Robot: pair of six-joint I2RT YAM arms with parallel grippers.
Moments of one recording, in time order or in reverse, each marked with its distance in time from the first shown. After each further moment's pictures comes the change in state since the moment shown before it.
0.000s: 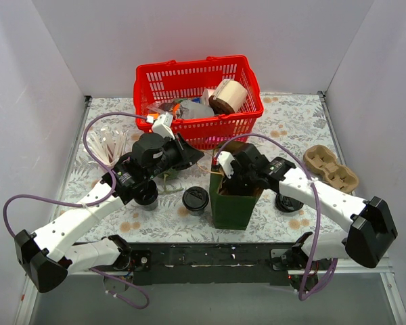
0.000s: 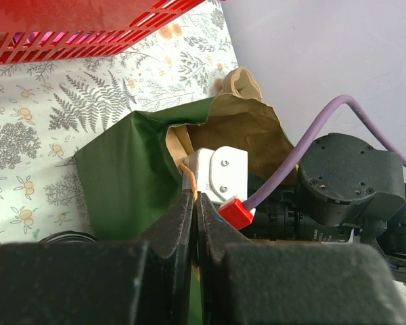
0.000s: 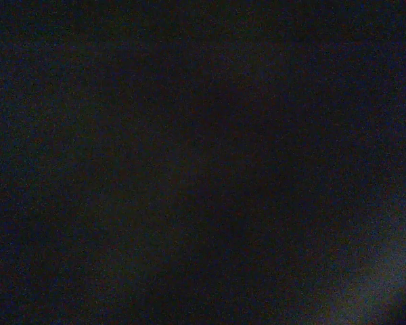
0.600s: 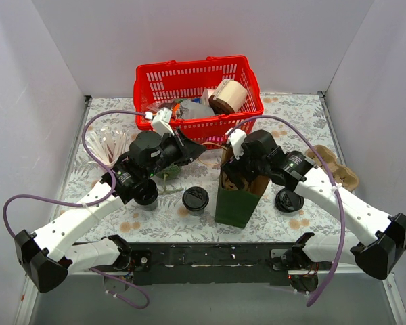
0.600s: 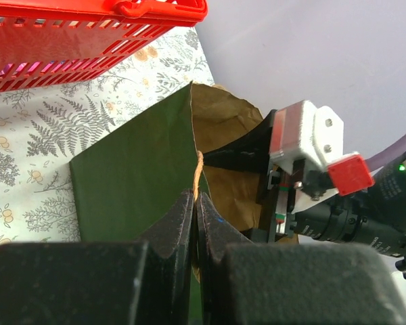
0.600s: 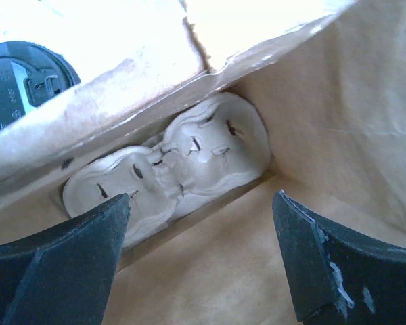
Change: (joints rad) left arm -0.002 0.003 0.002 0.095 0.017 0.001; right arm -0.004 -0.107 0.172 -0.066 0.204 0.104
